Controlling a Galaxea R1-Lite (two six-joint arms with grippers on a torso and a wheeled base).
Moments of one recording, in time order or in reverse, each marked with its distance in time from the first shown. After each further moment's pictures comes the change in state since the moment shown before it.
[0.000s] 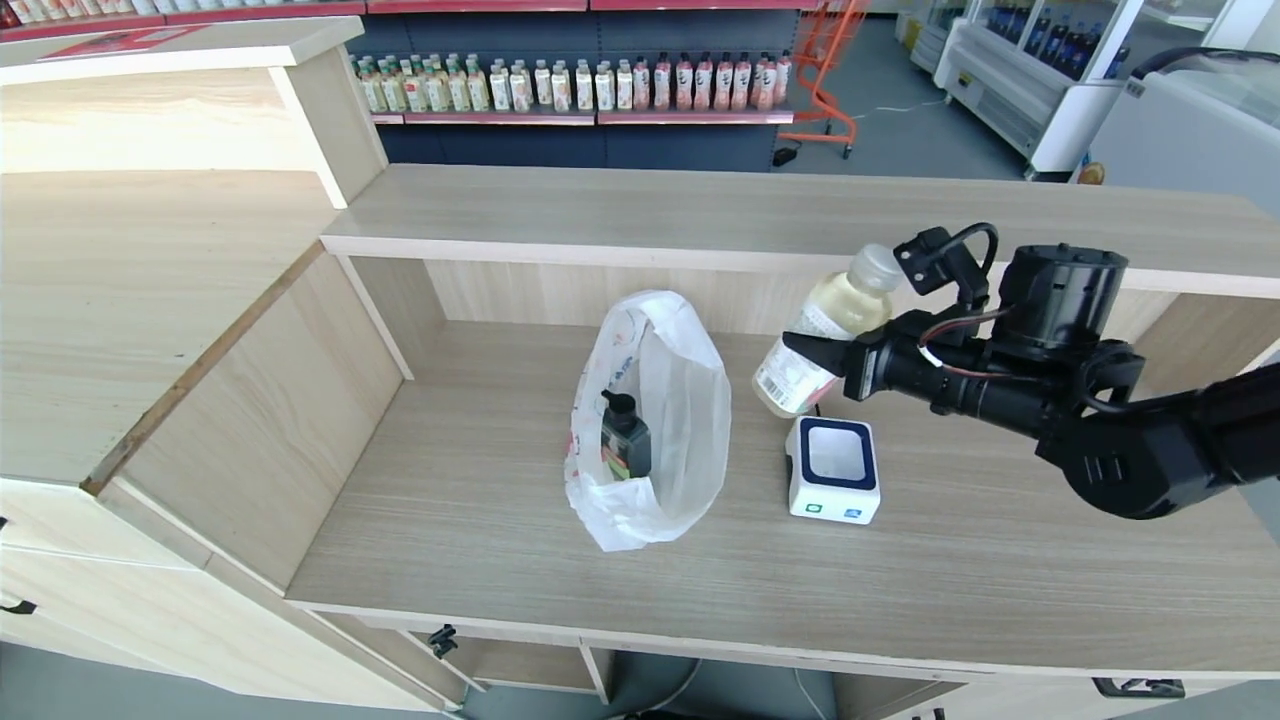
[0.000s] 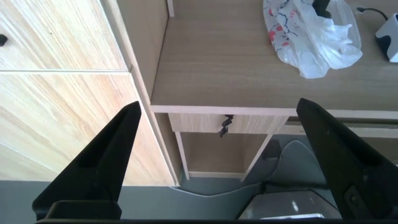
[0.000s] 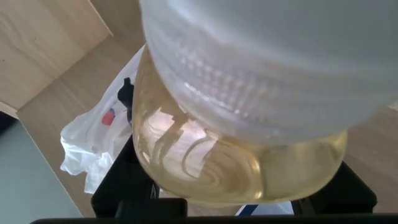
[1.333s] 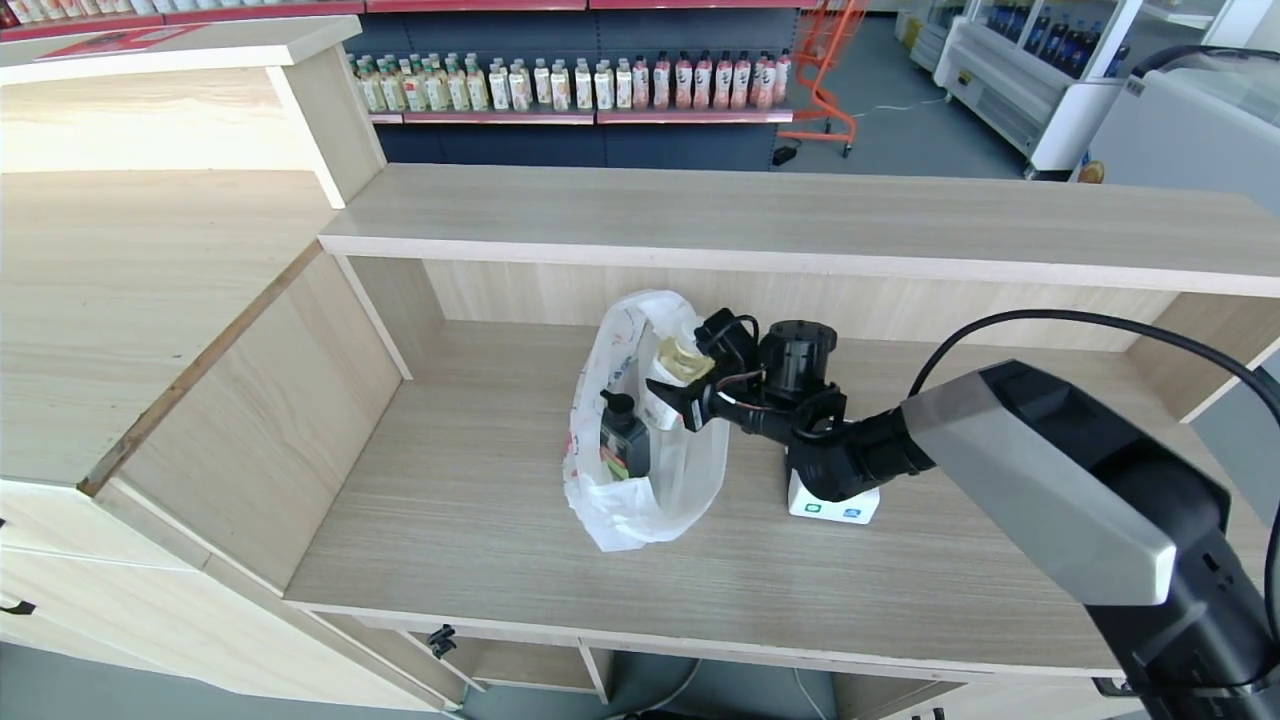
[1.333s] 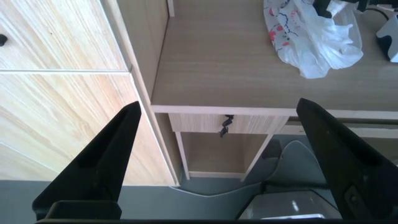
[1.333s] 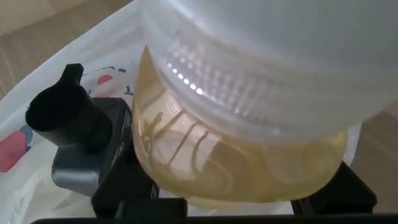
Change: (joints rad) left arm 0.001 0.000 0.000 0.000 0.000 0.000; right arm 0.160 0.636 -0.678 0.028 -0.039 -0.190
